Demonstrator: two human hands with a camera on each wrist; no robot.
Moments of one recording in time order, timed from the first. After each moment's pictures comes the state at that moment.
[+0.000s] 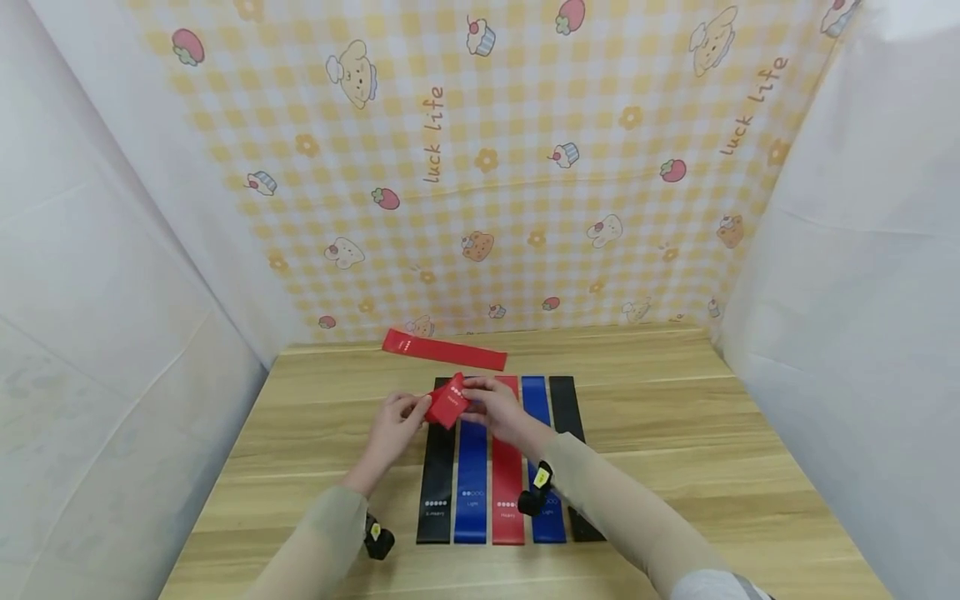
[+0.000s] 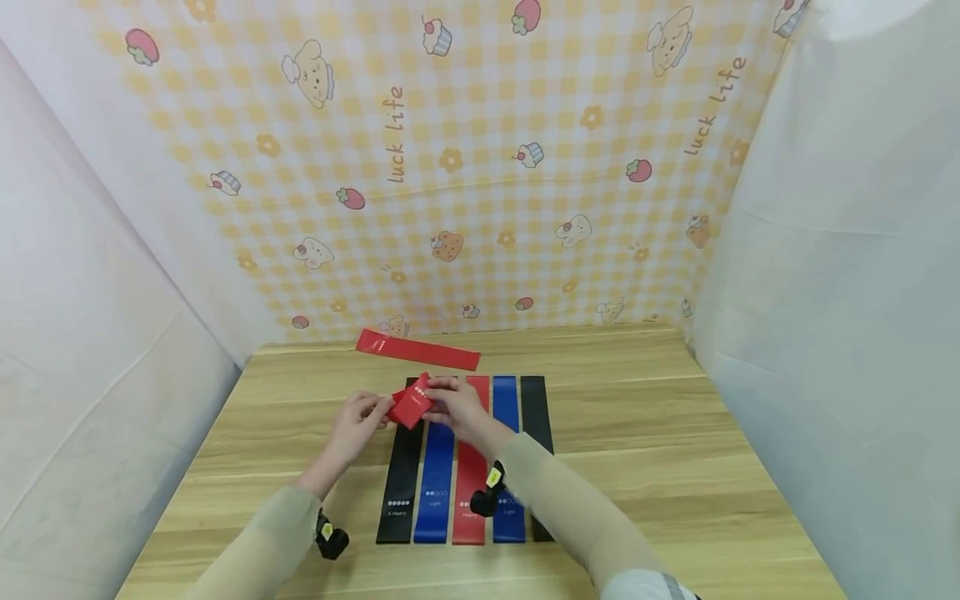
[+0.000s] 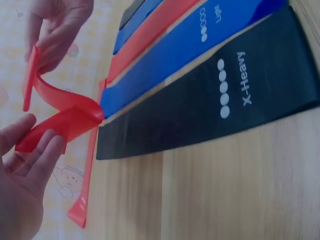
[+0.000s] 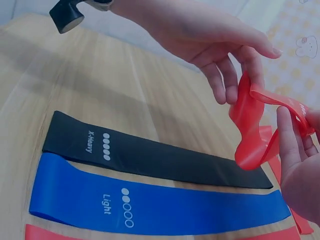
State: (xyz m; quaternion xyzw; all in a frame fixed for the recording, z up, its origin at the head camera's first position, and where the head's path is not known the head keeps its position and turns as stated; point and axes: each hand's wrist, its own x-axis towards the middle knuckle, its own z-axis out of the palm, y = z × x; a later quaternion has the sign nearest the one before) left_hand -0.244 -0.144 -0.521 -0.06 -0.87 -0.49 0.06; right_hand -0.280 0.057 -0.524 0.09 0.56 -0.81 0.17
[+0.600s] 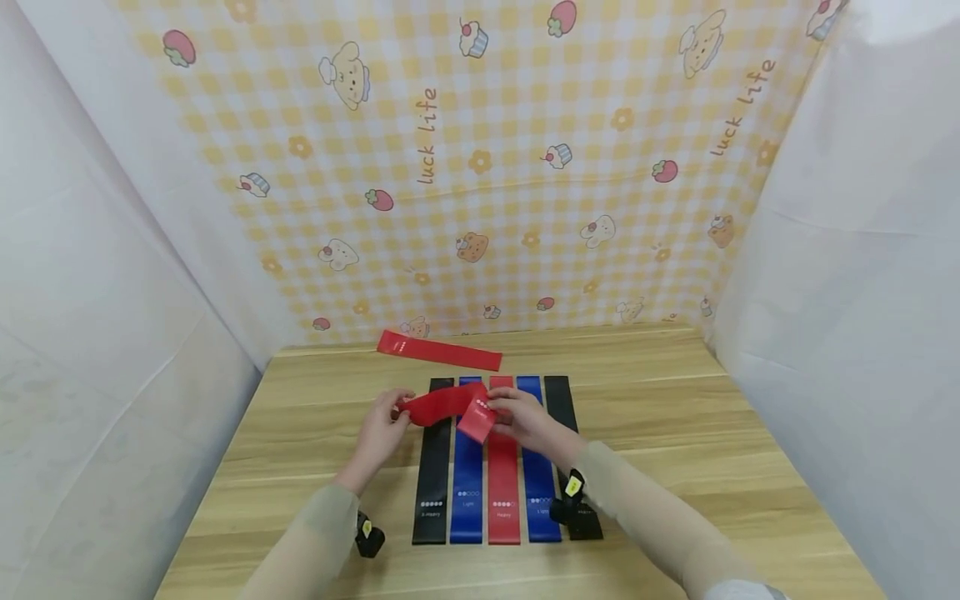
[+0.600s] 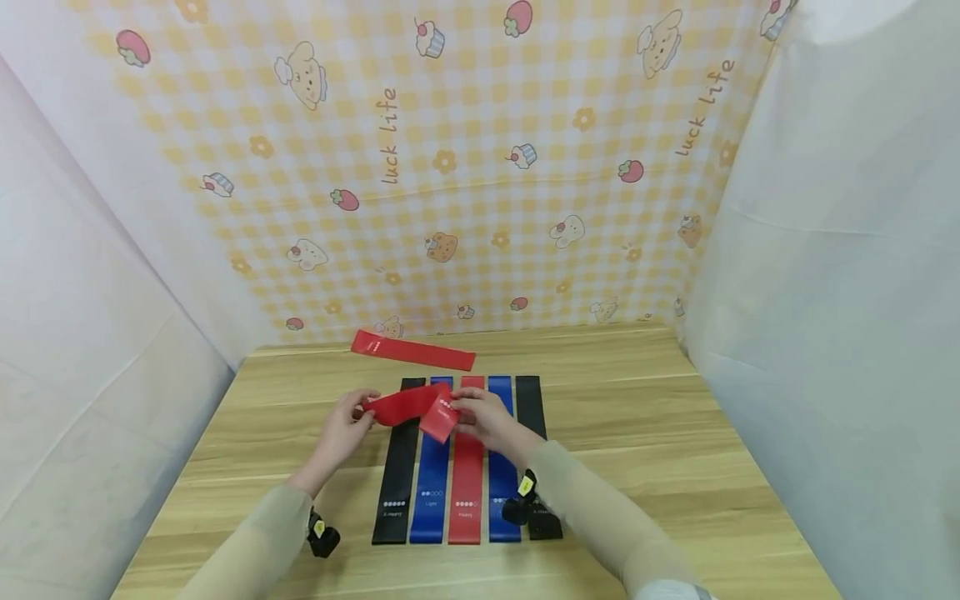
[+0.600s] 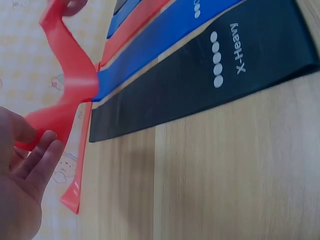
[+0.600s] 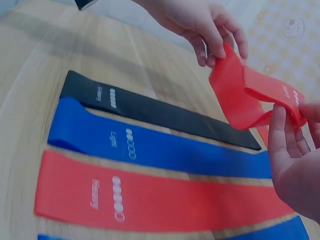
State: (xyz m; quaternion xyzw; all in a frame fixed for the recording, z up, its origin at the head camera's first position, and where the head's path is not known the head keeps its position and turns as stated) left_hand -0.252 -0.155 -0.531 -0.08 -0.89 -0.44 0.09; right_hand -0.266 0.108 -0.536 0.09 0.56 -0.80 0.19
